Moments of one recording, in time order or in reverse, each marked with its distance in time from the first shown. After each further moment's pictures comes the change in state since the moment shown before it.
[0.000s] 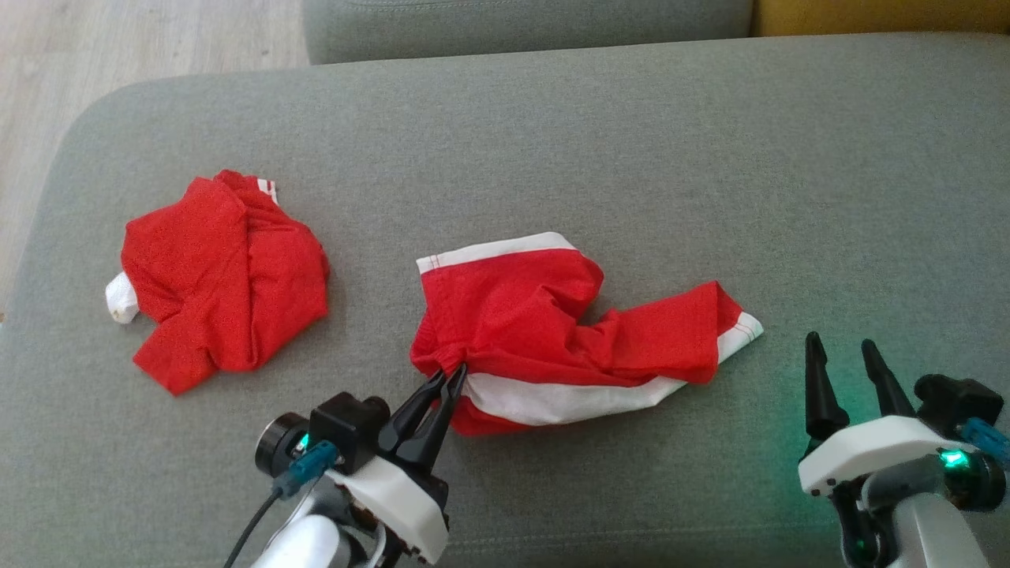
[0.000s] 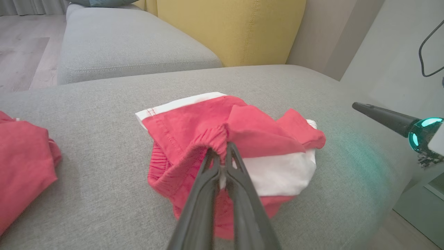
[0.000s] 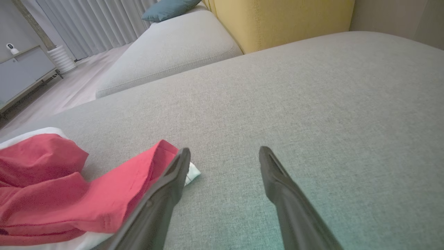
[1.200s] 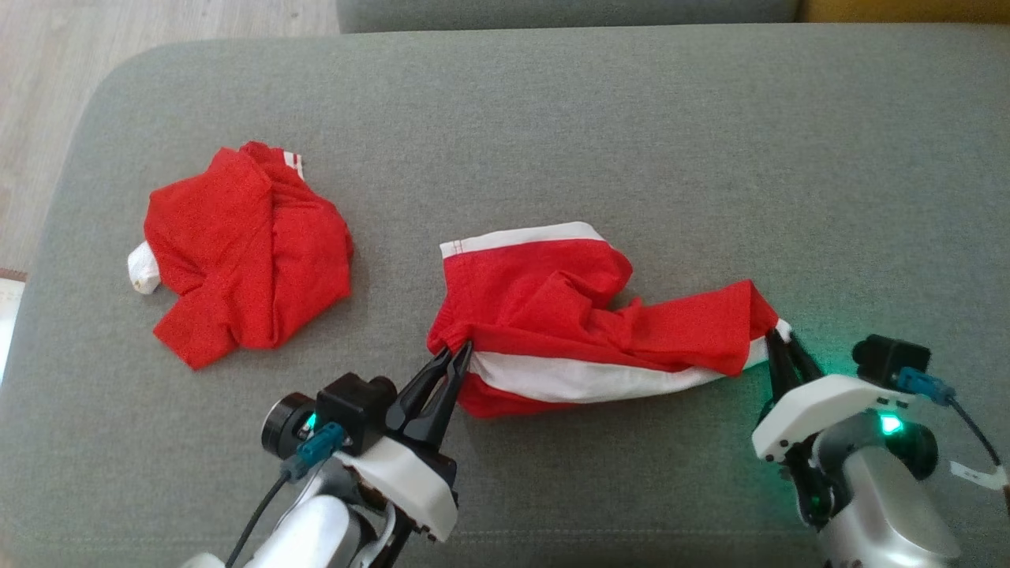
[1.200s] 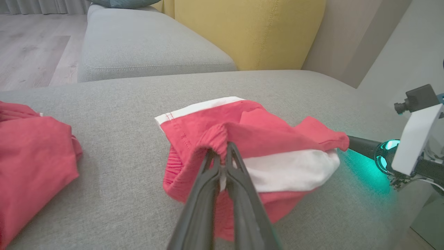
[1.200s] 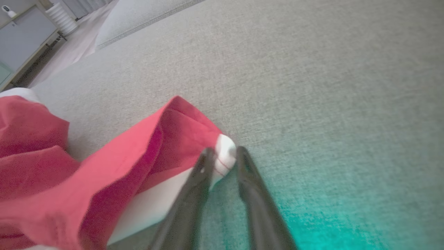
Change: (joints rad) left arm -0.043 -0.021 -0.009 0.012 0.000 0.032 -0.014; right arm -0.223 -0.003 0.081 0.372 0.073 0.000 0.029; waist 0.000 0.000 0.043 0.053
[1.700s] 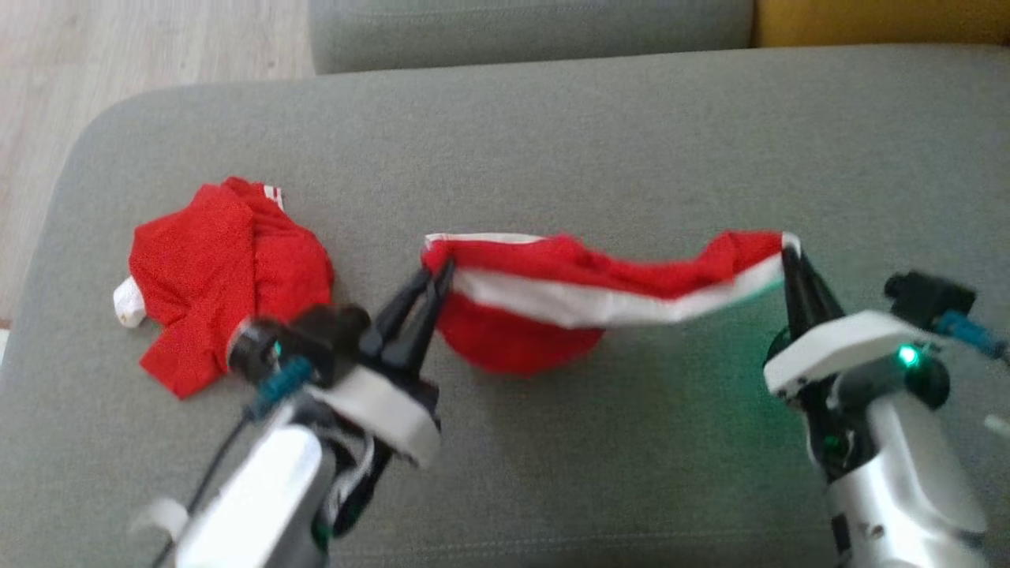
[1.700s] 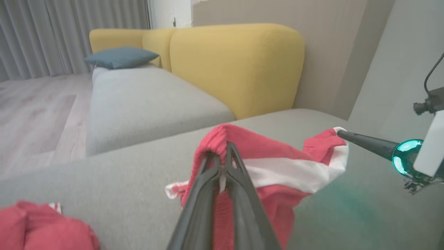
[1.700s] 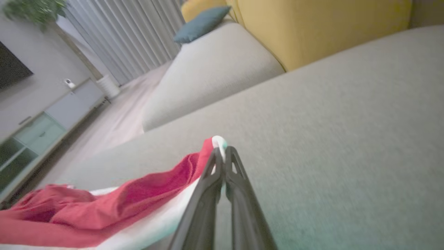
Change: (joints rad) left arm -0.081 0.037 0.029 -0.079 0.000 0.017 0.027; right arm -0.003 0.001 0.020 -0.222 0.104 0.000 0.040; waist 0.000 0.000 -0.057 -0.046
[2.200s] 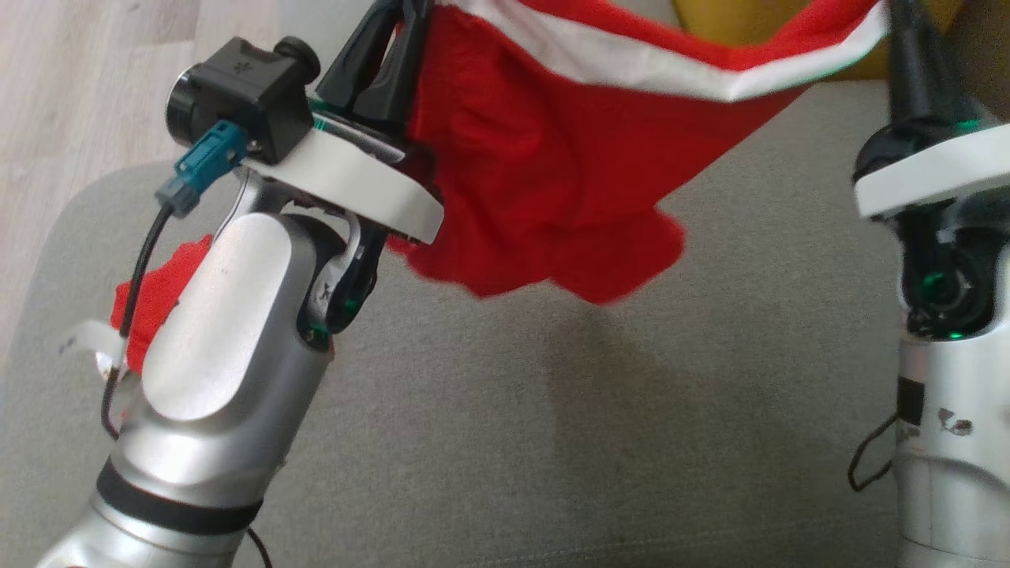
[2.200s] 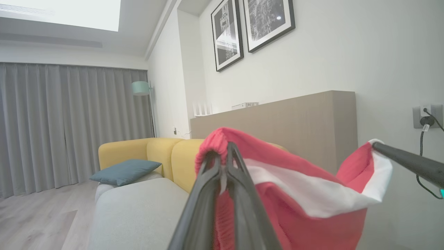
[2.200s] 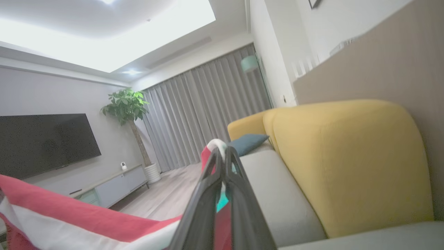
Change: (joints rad) left arm -0.440 -0.088 0.112 0.017 -0.022 0.018 0.052; right arm -0.210 -0.002 -0.066 -0.501 0.039 0.000 0.247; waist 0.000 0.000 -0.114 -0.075
